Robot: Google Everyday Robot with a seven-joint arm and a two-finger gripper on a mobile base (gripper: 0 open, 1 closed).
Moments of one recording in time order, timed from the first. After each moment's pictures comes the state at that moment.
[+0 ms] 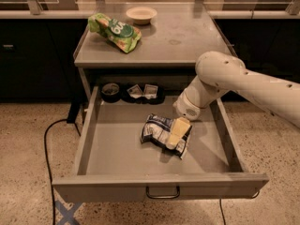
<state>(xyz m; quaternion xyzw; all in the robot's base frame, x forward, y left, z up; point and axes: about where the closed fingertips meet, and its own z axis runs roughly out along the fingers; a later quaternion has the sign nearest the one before) 0.573 -0.078 0.684 -0.62 0.76 0.15 0.15</state>
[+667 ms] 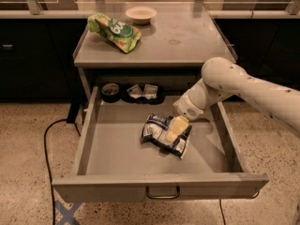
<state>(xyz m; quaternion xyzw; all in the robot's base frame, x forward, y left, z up) 0.597 -0.081 0.666 -0.58 0.77 0.19 0.19</state>
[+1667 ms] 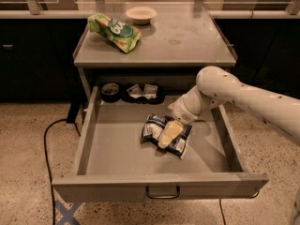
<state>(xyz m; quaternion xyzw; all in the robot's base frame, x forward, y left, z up) 0.603 -0.063 0.645 -0.58 0.76 0.19 0.21</state>
